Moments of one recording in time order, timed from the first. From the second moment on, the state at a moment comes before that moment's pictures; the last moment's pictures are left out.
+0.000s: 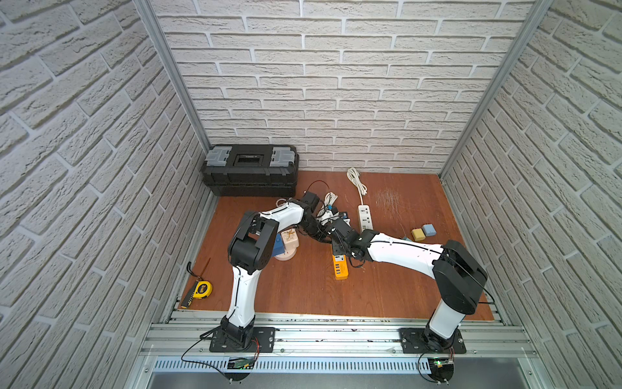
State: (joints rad) left arm -0.49 2.11 1.47 -0.69 0.76 0.21; right arm 0.78 1.74 1.15 -0.47 0.35 0.67
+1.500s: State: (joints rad) left arm -0.48 2.12 1.47 -0.69 0.78 0.21; right arm 0.82 1.75 1.19 -0.53 0.41 0.64
